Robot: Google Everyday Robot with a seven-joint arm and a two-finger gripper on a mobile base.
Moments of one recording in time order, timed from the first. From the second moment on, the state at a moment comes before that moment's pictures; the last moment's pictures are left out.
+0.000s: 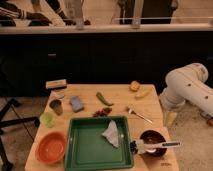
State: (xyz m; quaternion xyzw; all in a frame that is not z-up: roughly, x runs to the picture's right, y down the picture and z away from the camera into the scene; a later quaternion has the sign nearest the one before) arm 0.287 0.111 0.683 -0.28 0.02 0.02 0.96
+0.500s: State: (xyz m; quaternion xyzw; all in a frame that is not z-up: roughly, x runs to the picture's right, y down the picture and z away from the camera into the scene) arm 0.287 0.112 0.683 -0.28 0.02 0.02 0.96
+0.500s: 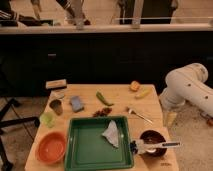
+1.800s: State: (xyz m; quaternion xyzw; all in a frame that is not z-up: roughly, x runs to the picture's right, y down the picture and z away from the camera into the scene) arm 0.286 0.112 0.683 -0.28 0.02 0.02 0.96
